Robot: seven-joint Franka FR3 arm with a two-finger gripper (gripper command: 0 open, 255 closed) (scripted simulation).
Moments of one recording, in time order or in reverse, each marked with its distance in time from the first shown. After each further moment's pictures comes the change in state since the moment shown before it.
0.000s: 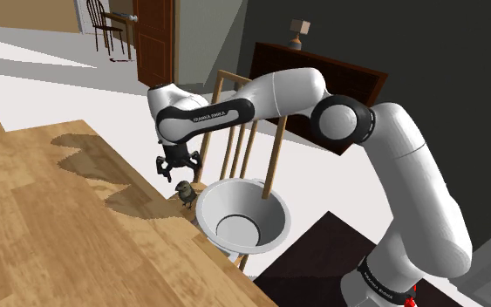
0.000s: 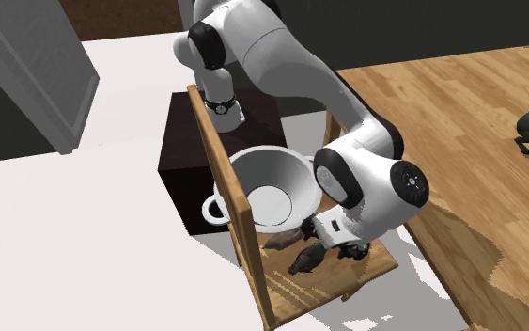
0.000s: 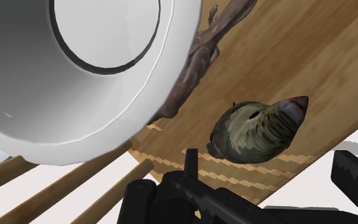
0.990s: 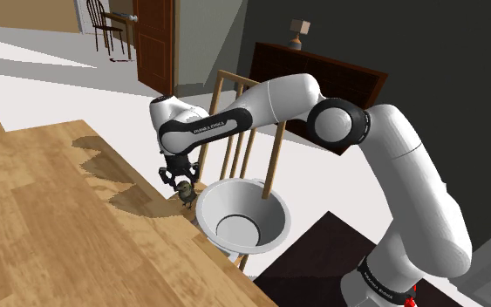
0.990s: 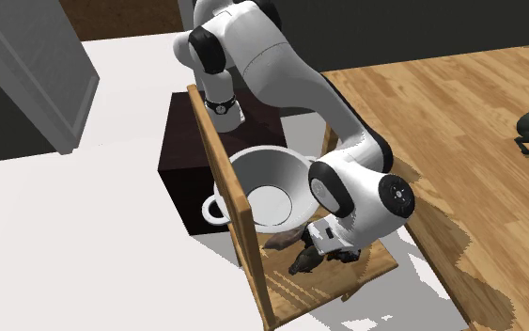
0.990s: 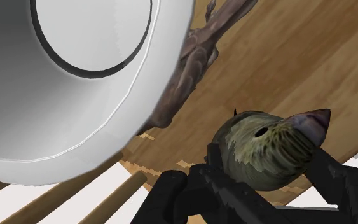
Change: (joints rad) arm -0.004 0.030 -0.008 -0.044 -0.011 0.071 0.014
